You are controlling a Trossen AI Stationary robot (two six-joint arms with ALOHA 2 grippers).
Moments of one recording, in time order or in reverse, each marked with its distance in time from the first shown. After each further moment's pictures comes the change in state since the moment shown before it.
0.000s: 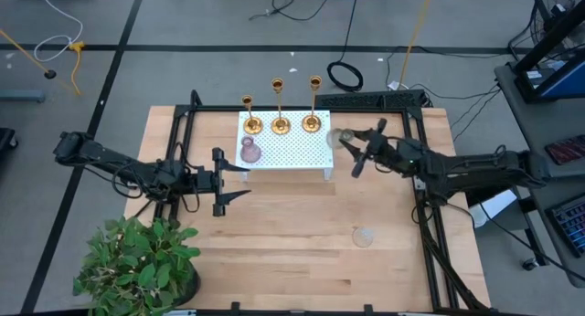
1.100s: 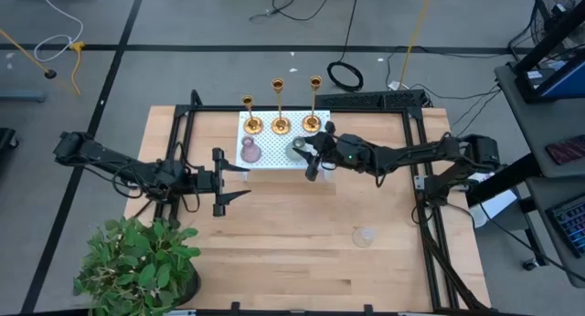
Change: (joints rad) left arm 0.000 0.000 0.000 0.000 0.000 -0.002; right arm -0.013 0.605 0.375 0.042 -0.125 0.148
